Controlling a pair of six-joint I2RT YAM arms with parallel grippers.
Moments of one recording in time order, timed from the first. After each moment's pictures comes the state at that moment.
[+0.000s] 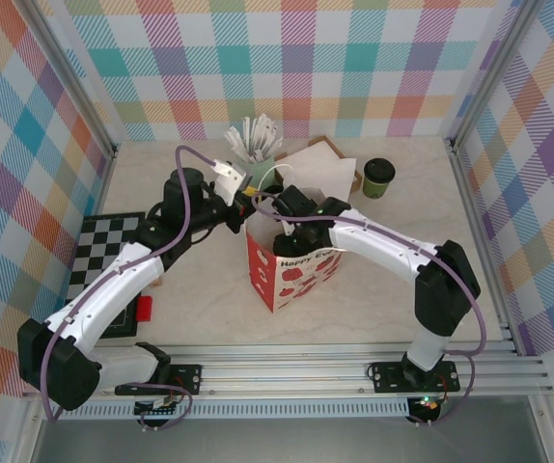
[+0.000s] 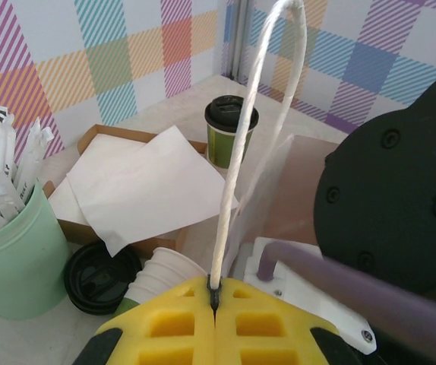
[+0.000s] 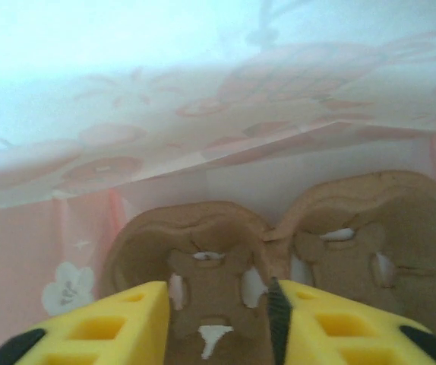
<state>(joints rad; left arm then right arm) -0.50 1.22 1.08 -0.19 0.37 0.07 0.82 1.74 1.43 -0.89 -0.06 0.39</state>
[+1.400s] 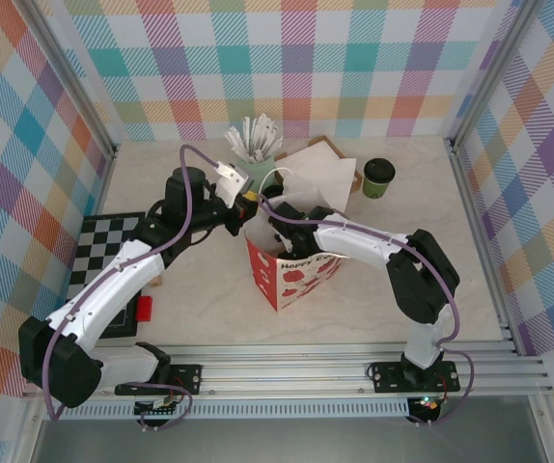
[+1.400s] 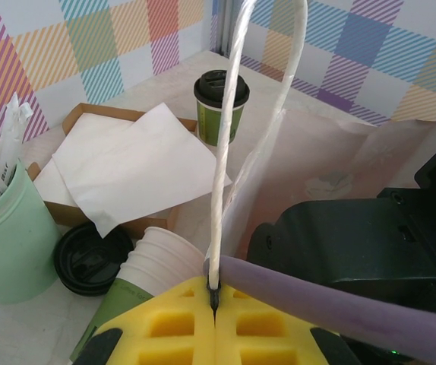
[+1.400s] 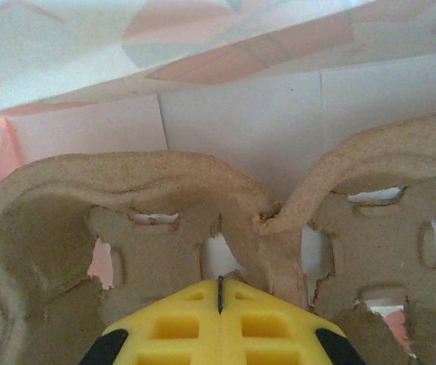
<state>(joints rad) -0.49 1.24 1.10 -0.27 0.40 0.11 0.82 1.86 1.38 -0.95 -0.05 0.32</state>
